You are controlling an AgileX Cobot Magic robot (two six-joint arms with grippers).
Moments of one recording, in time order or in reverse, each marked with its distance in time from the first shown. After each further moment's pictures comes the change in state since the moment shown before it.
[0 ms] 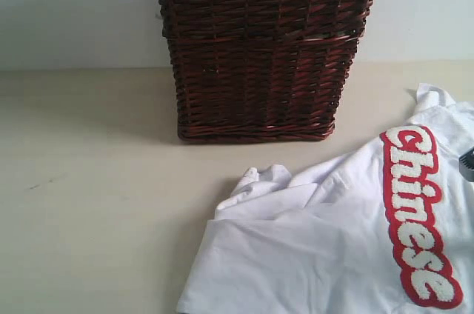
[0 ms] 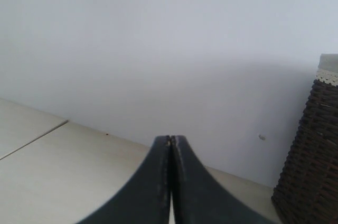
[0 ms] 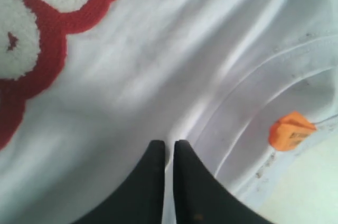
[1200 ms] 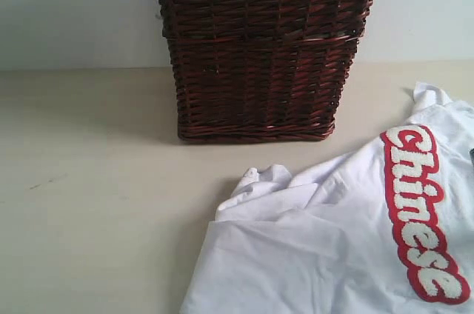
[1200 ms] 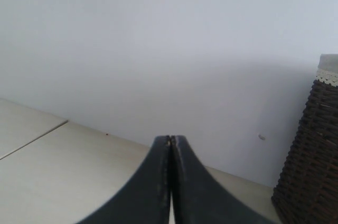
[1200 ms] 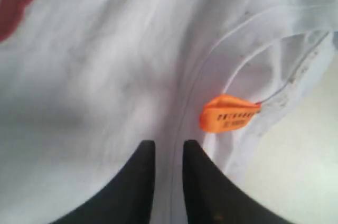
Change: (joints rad) left arm 0.000 0.000 0.000 0.000 0.000 0.000; right arm 0.000 0.009 0.004 -0.454 -0.060 0.519
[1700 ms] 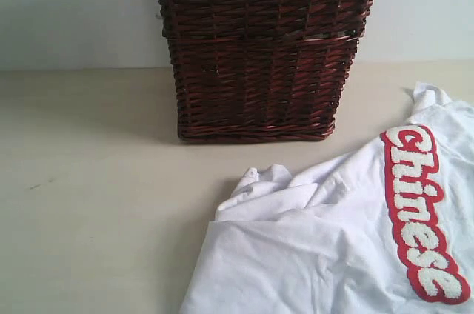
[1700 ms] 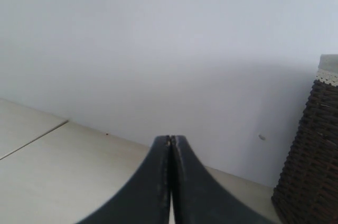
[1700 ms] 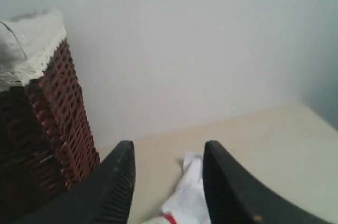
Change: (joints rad) left arm 0.000 0.000 0.000 0.000 0.000 0.000; right arm 0.000 -0.918 0.019 0.786 -0.146 -0.020
